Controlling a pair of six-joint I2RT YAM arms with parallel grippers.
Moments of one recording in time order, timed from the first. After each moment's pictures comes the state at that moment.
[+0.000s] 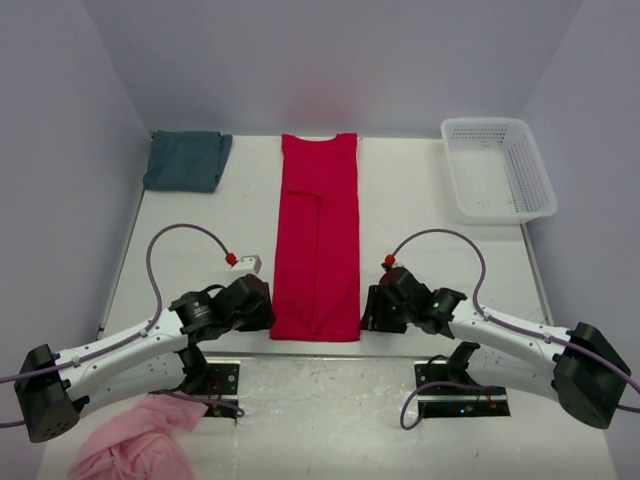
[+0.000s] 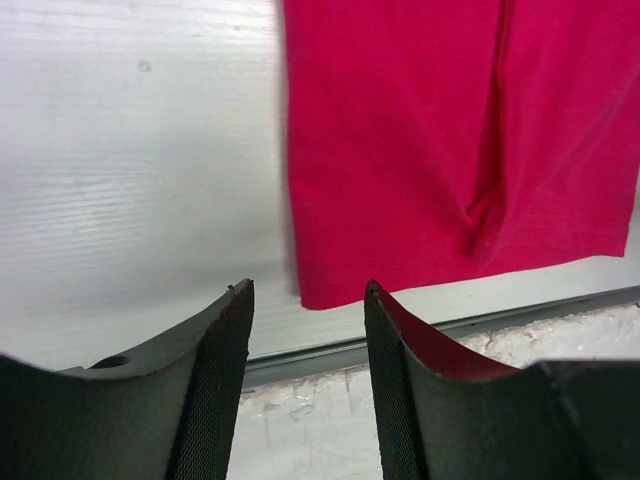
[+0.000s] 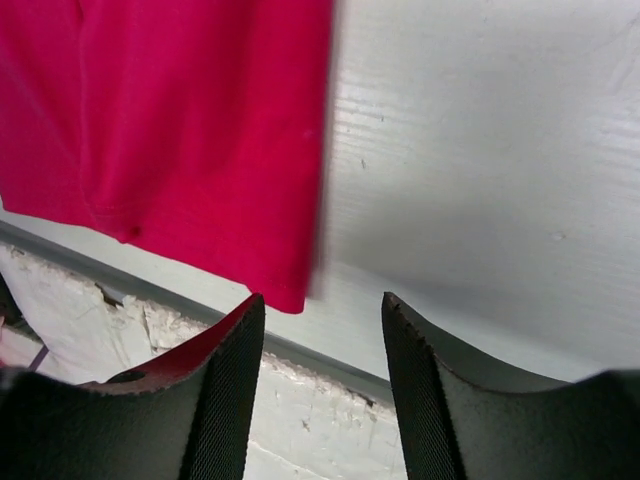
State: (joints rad) left arm -0.94 0.83 0.53 -0.72 -0.28 -0.94; right arm 0.87 1.03 0.48 -0.45 -0.03 0.91
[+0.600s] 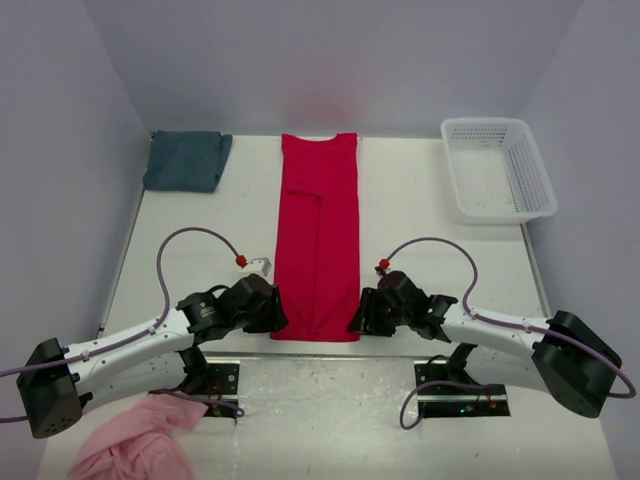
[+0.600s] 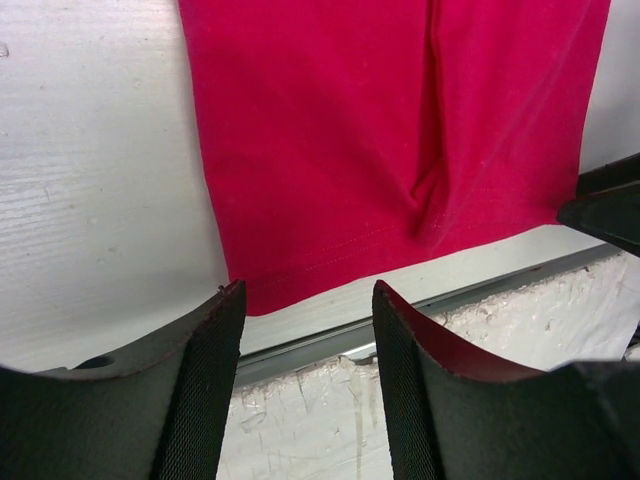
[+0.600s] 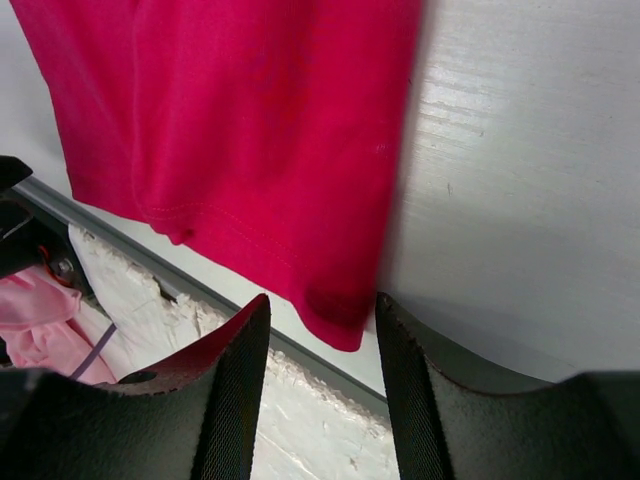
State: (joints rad) left arm -0.94 0.88 0.48 -0.56 -0.14 -0.94; right arm 0.87 1.12 0.35 -0.11 -0.17 1.01
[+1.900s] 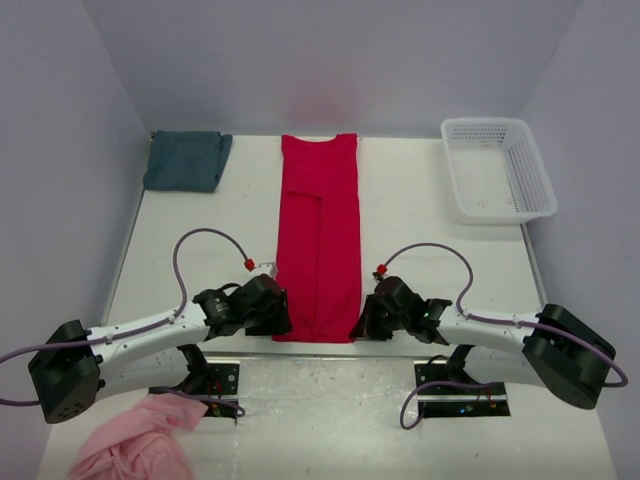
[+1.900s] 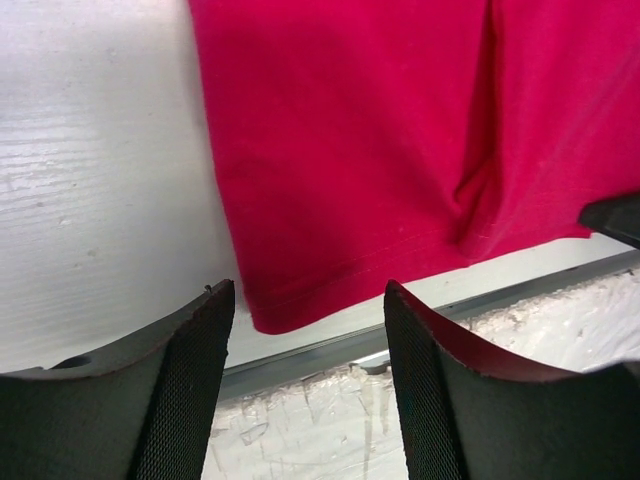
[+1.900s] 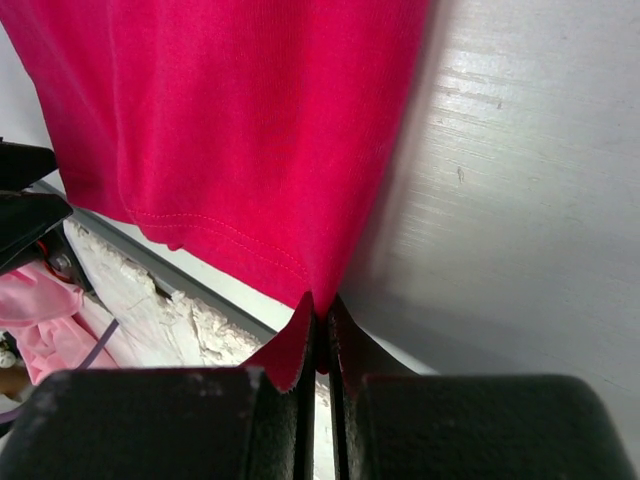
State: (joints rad) left arm -0.94 1.01 0.47 -0.50 -0.09 -0.95; right arm 0.91 1.18 0.31 -0.02 -0.18 1.07
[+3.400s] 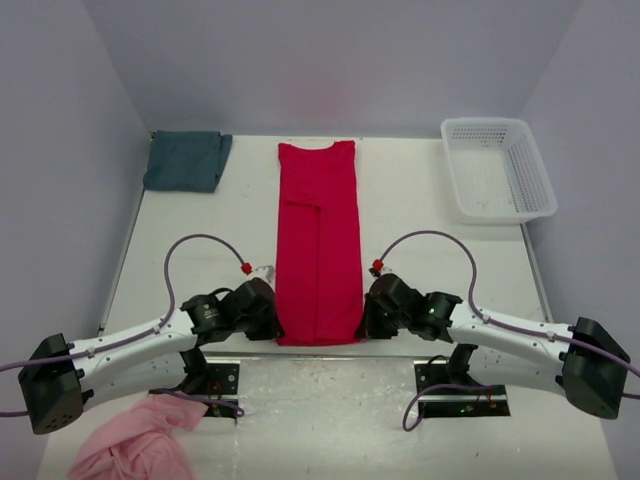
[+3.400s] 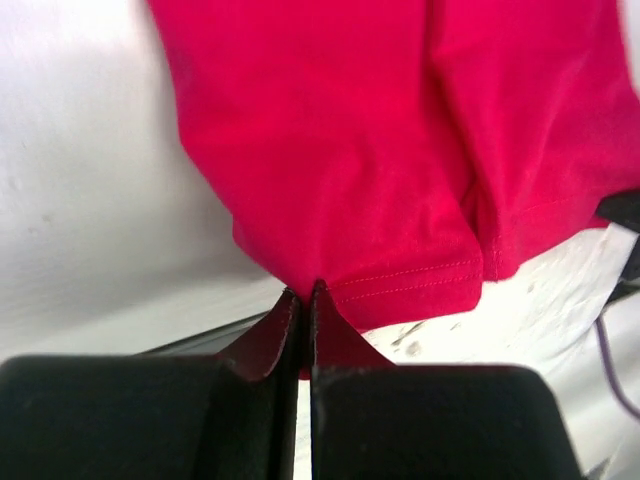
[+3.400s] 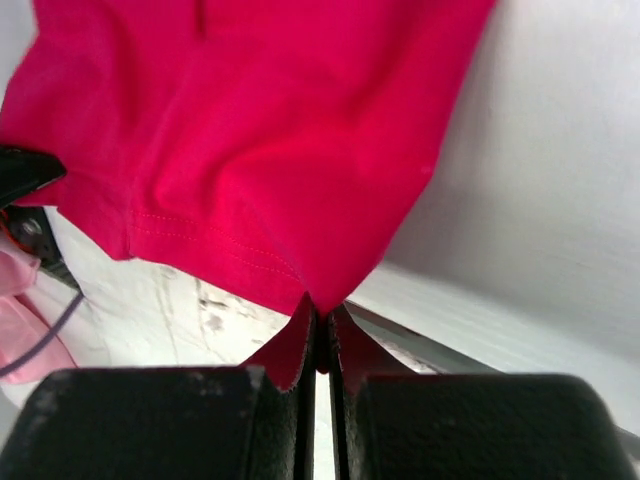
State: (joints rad) left arm -0.96 0.89 0.42 -0.51 -0.02 -1.01; right arm 1.01 1.03 0.45 -0.37 -0.06 1.01
